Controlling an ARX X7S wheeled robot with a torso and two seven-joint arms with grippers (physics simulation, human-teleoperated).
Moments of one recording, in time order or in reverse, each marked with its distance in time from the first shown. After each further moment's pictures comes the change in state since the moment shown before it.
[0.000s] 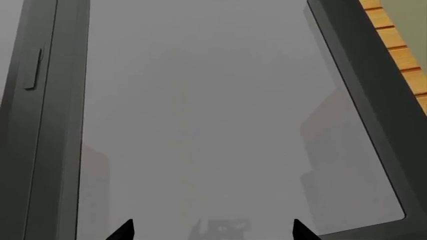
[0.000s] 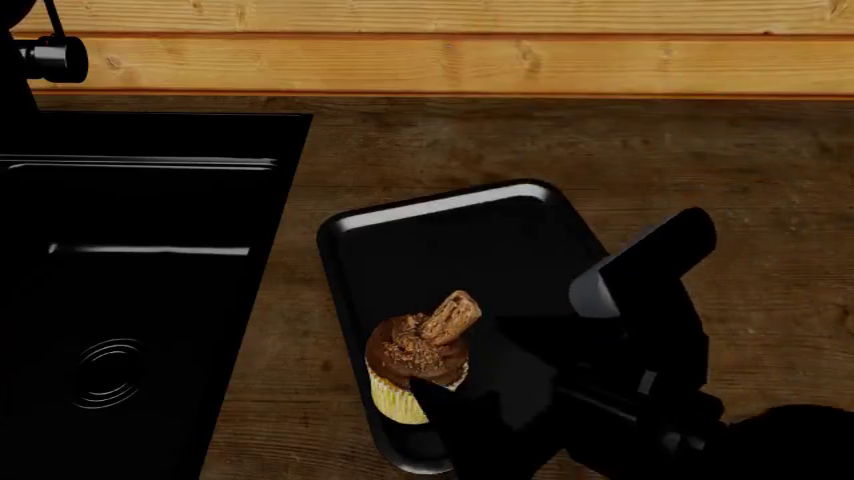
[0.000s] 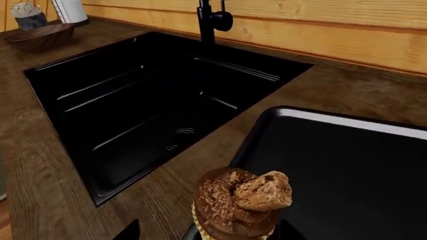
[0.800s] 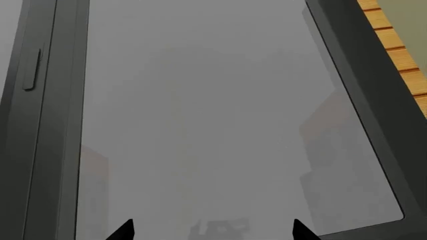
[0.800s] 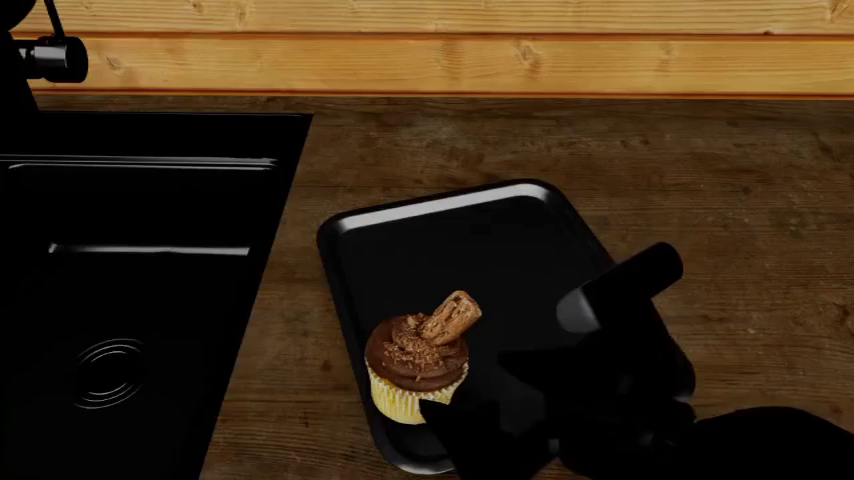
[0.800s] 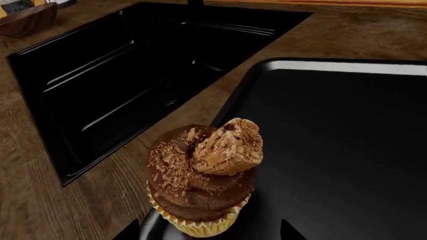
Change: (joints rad) left arm 0.000 -0.004 0.012 0.004 -0.011 0.002 -0.004; right arm 0.033 -0.047 -0.141 0.266 -0.126 -0.110 -0.116
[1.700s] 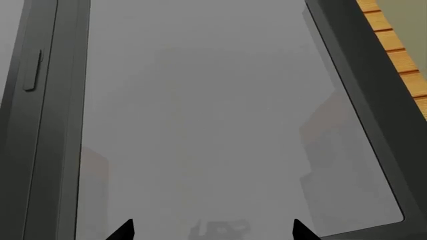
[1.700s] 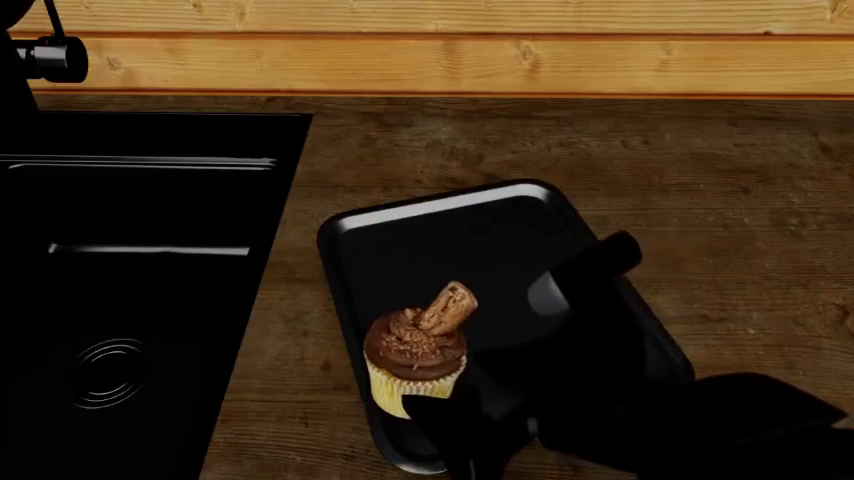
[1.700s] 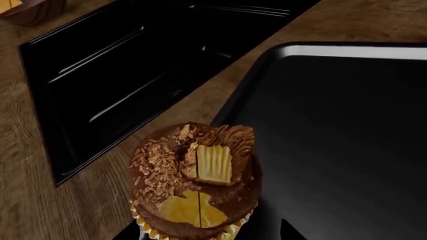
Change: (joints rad) left arm -0.002 -0.005 0.010 0.002 -0.013 0.004 -0.005; right arm 0.123 -0.069 -0.124 0.232 -0.075 -0.060 -0.124
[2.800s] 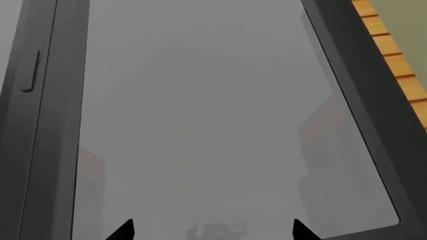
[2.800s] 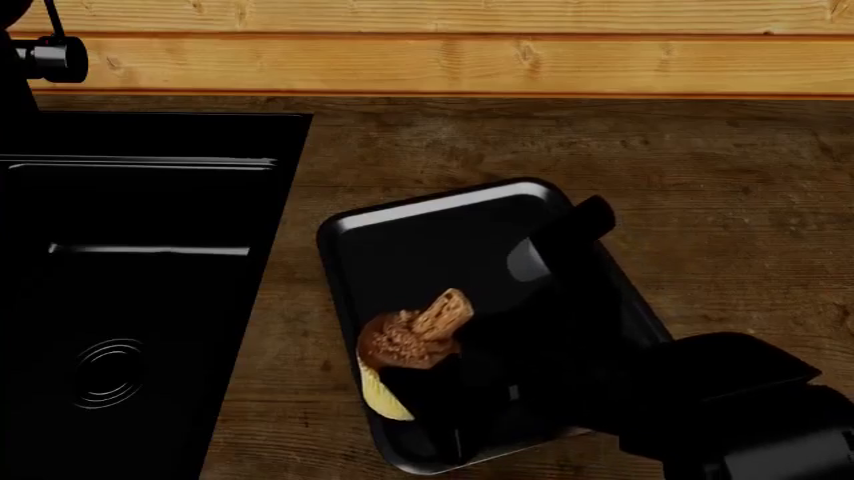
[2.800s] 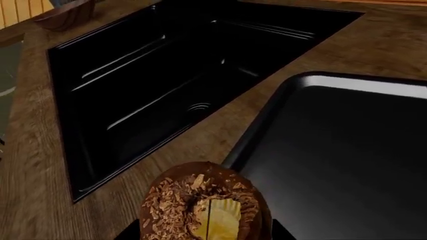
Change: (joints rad) left arm -0.002 -0.003 0.010 0.001 -0.020 0.009 0.002; right arm 0.097 -0.046 -0.059 0.117 -0.024 -0.068 -0.096
